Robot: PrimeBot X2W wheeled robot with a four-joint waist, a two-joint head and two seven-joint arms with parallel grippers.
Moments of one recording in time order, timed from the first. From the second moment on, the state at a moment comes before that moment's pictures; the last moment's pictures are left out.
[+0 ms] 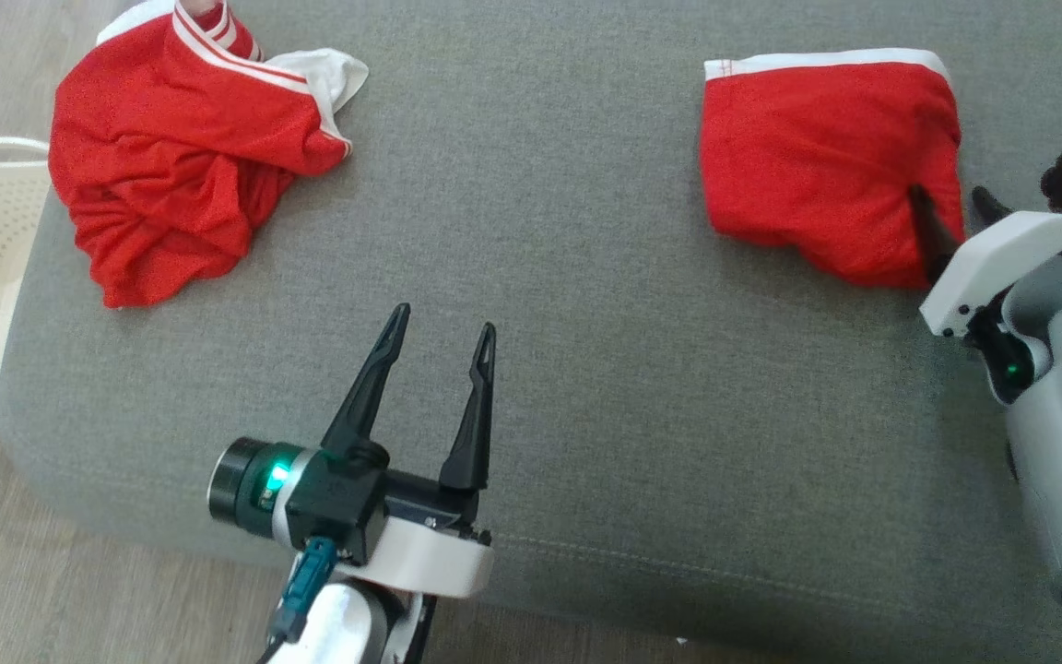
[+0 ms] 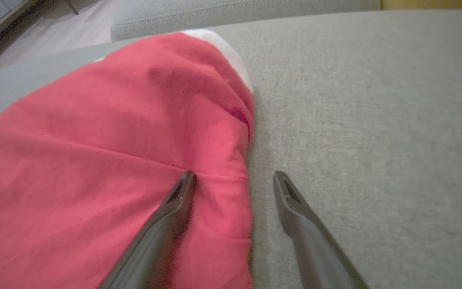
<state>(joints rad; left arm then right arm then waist) -0.07 0.05 -0.46 -0.06 -0.05 0.15 -0.26 -0.76 -0.30 0.15 1.02 0.25 0.12 0.12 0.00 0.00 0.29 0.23</state>
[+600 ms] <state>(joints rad) -0.13 0.05 -0.44 -0.08 -0.04 0.14 -0.26 -0.80 -0.40 0.37 0.93 0.47 0.12 0.13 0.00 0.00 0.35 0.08</state>
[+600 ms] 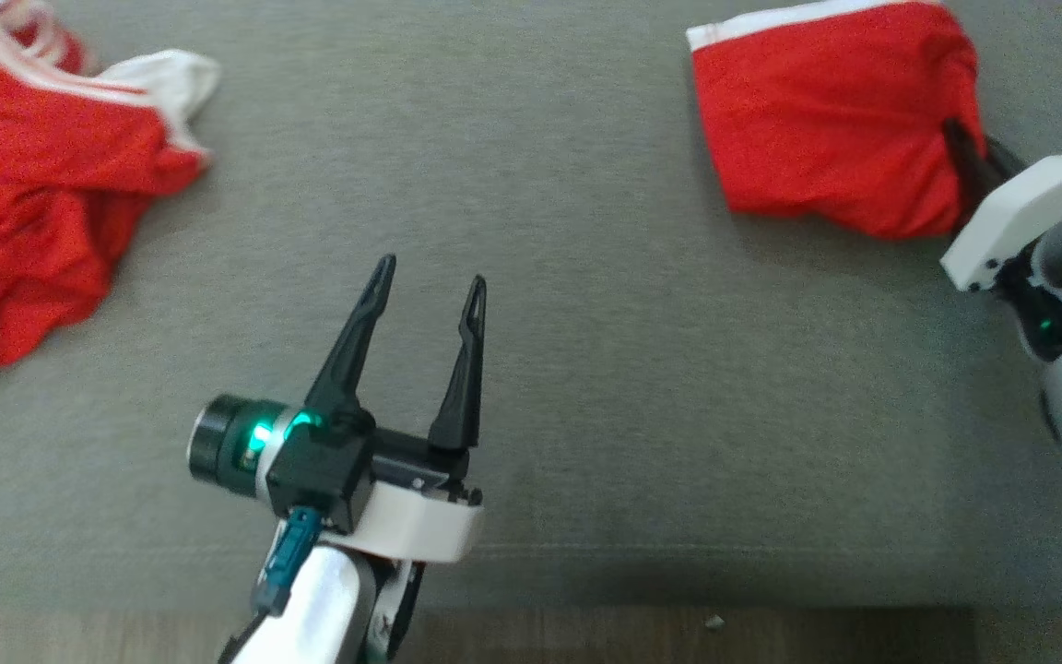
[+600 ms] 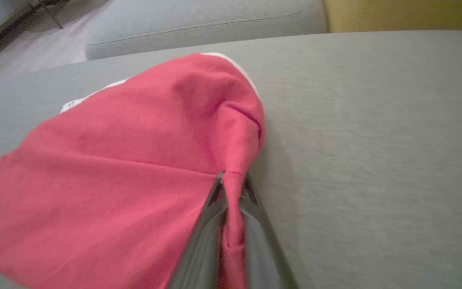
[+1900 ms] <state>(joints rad) -0.31 0.13 -0.47 -0.12 0.01 0.12 -0.26 -0.89 -0.46 -0.04 0.76 -0.02 0.12 -0.17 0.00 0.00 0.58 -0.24</state>
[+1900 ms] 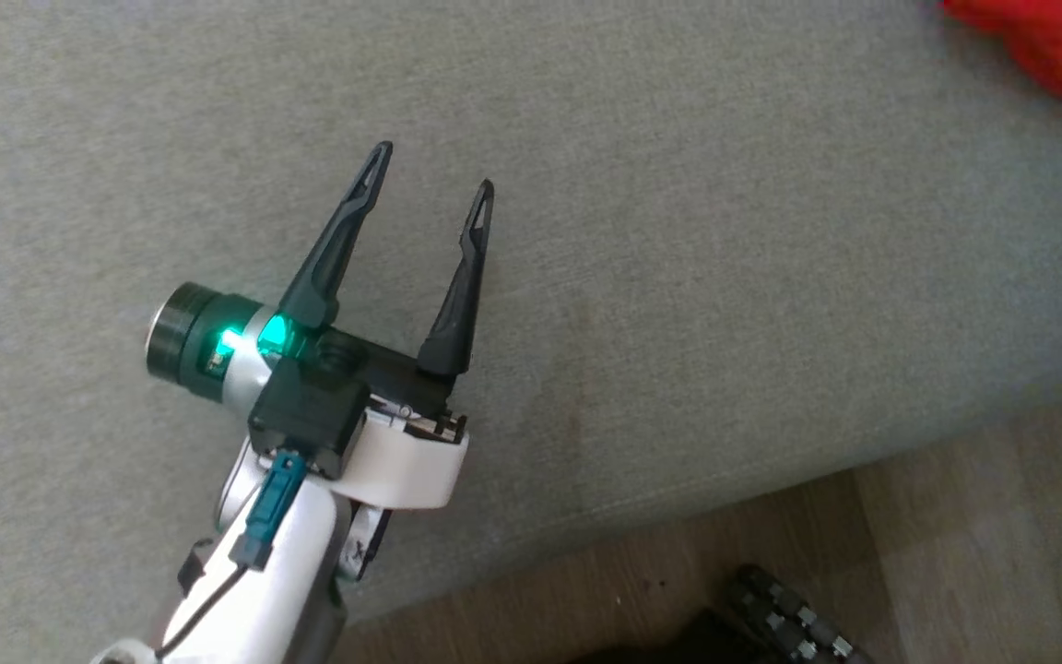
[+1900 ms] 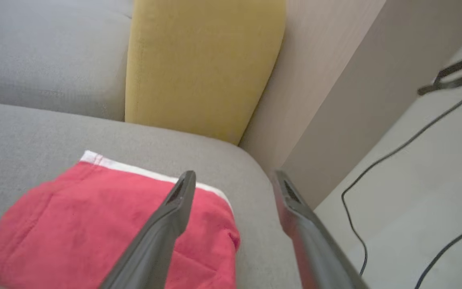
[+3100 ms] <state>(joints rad) 0.14 0.07 -0.24 -0.10 -0.07 0.10 -0.26 0.01 -0.06 0.10 0.18 0.04 0.12 -0.25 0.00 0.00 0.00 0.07</state>
